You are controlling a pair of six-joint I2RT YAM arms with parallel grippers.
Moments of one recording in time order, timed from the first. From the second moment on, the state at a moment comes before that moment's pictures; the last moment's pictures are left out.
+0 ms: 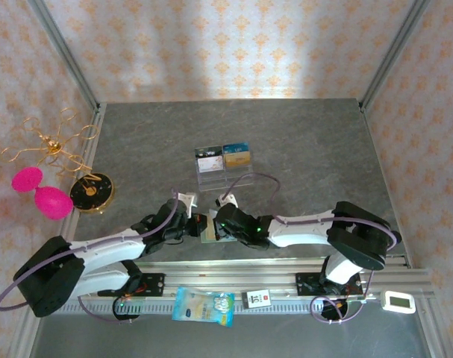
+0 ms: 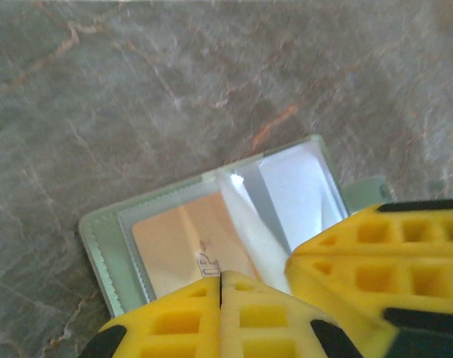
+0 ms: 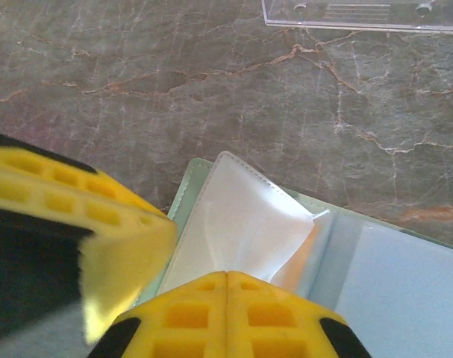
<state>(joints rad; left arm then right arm) -0.71 1.13 0.28 0.17 0.13 -0.70 1.15 1.57 0.72 0.08 0.23 0.69</state>
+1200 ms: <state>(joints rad) -0.73 1.09 0.23 0.19 0.06 -0.70 1.01 1.47 0.65 0.10 -0.09 0.82</state>
